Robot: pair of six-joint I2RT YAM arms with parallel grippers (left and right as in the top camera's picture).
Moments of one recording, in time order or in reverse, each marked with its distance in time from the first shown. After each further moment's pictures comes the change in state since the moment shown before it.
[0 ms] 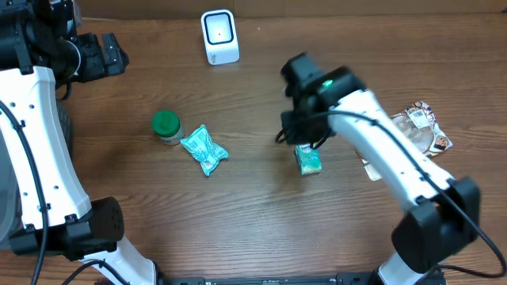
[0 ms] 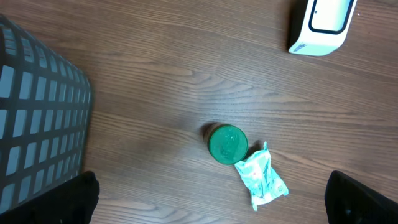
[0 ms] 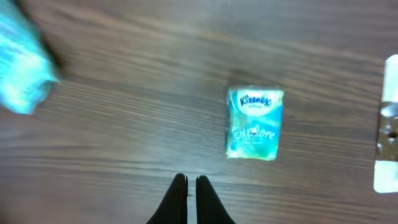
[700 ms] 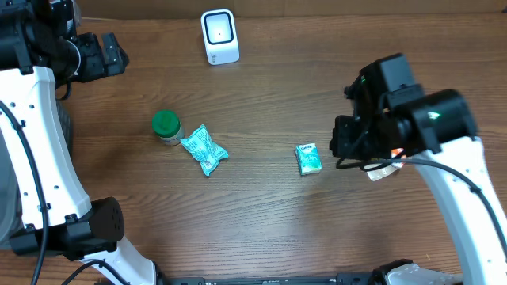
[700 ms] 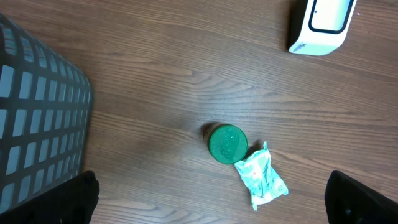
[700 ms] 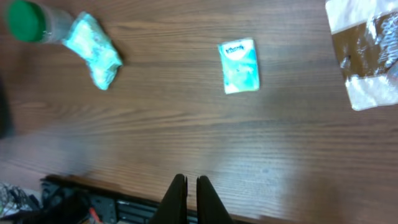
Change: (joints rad) left arm 0.000 0.000 0.000 -0.001 0.000 0.000; right arm -0.163 -0.380 -0.058 -0.184 -0.144 0.051
